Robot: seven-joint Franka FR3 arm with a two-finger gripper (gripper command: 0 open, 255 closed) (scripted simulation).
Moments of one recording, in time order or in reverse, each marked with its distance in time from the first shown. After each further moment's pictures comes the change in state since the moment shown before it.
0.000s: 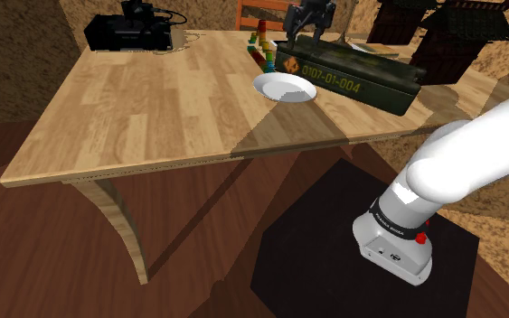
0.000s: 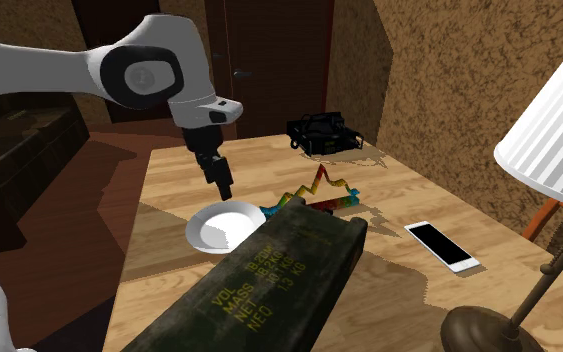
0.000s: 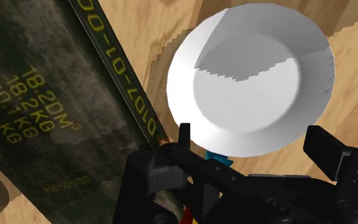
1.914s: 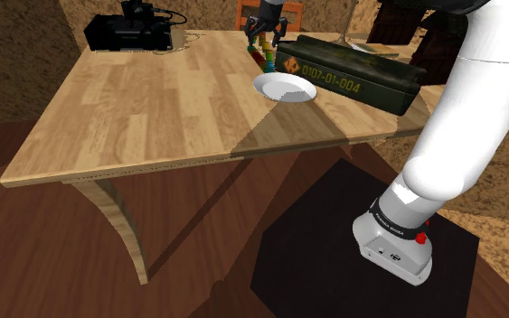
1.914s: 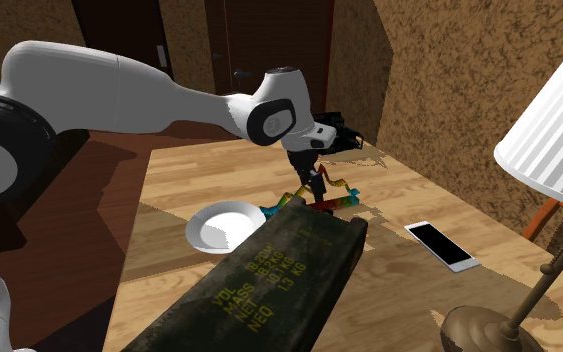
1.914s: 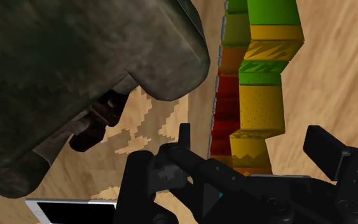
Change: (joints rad) arm -0.069 0.670 -0.053 0.493 0.017 0.342 0.148
